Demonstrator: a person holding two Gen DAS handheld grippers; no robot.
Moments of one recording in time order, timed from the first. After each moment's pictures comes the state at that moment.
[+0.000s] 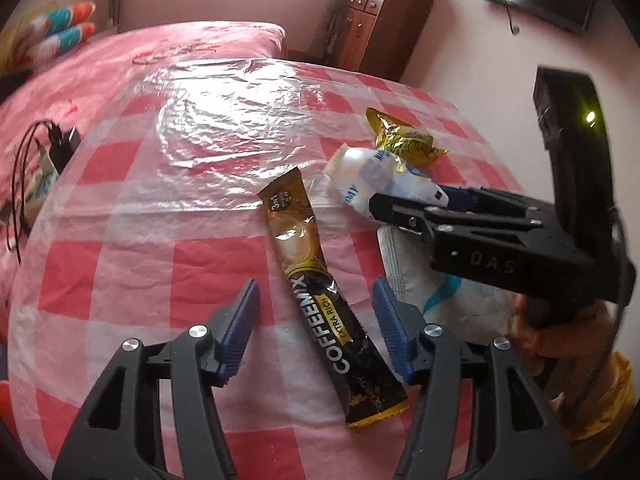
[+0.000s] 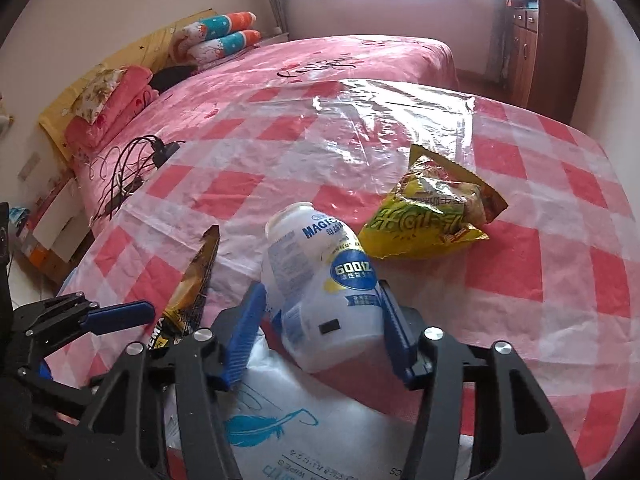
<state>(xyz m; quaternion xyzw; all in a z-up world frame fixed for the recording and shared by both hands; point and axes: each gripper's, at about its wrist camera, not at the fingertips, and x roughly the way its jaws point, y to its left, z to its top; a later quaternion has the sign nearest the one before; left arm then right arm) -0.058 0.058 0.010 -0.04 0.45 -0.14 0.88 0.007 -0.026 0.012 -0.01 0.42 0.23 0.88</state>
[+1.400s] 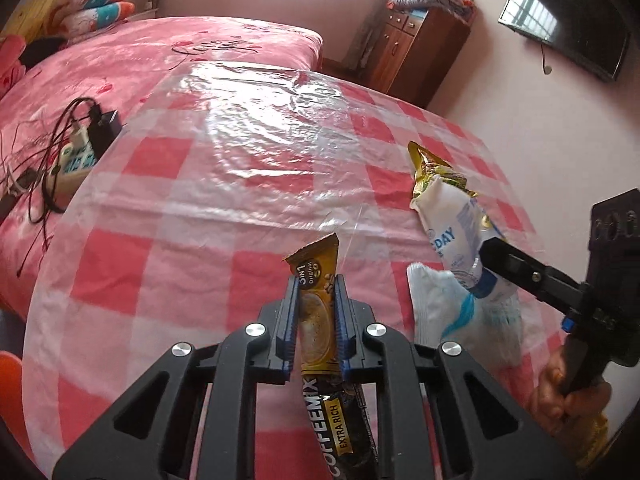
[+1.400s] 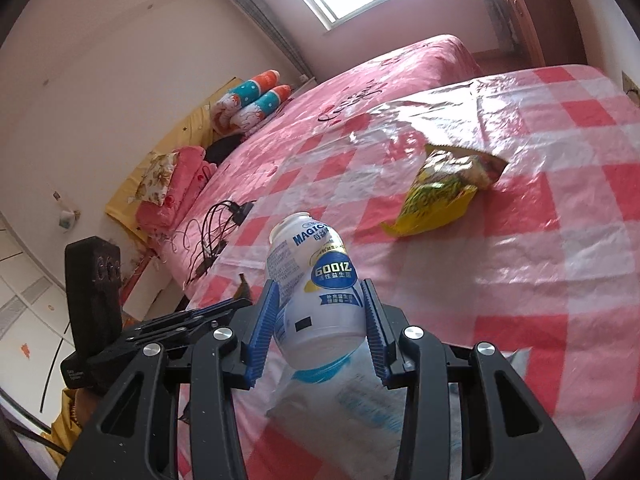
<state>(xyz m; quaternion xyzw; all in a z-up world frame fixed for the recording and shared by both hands) -0.059 0.097 0.024 -0.11 0.45 -0.09 0.88 -0.036 -0.071 0.031 0.18 0.39 0.32 0.84</state>
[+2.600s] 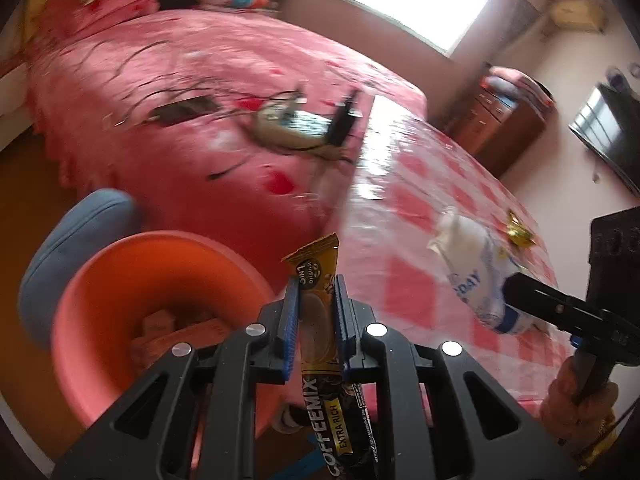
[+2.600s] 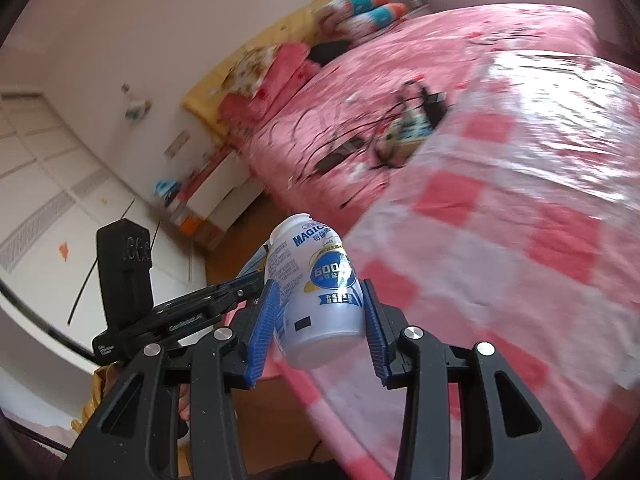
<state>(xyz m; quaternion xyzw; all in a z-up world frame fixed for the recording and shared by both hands) -0.222 0.318 0.017 -0.24 0.40 0.06 0.88 -0.128 0.169 0.057 0.07 0.46 0.49 0.74</state>
